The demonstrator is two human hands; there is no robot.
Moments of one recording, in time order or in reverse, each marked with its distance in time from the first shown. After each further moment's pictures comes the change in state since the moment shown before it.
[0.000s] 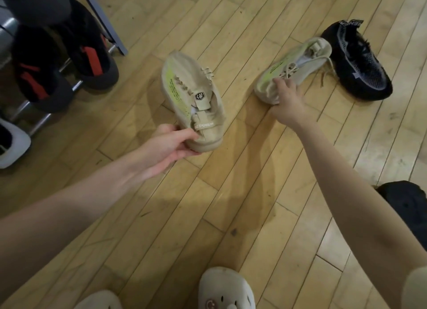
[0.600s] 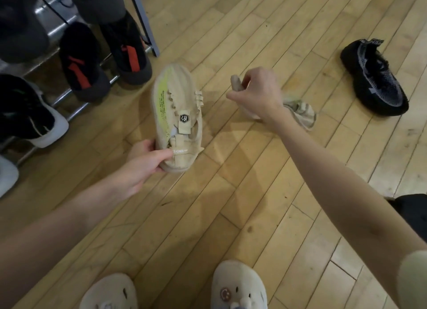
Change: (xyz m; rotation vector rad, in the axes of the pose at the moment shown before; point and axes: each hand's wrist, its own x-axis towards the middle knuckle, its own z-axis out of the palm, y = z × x) left_hand -0.059 -0.040 -0.069 0.172 0.312 0.032; right_hand -0.017 -0.137 -0.004 0.149 0.190 -0.254
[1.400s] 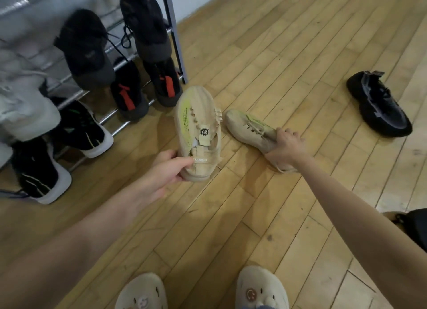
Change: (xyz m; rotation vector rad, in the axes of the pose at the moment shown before) left_hand -0.035 0.018 -0.028 -0.048 -0.002 -0.009; right_hand -0.055 0.043 0.017 -0.412 -0.374 0.203
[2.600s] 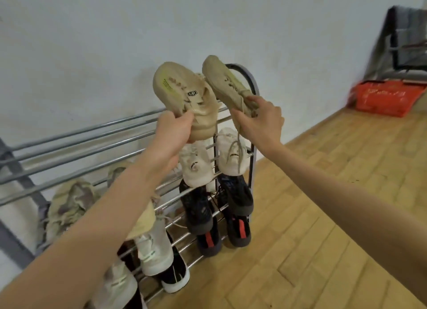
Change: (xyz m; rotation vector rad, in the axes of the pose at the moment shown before) left_hand -0.116 0.309 -0.207 -0.178 0.510 0.817; right_hand -0.025 -0.329 -0.375 0.866 0.889 -0.532
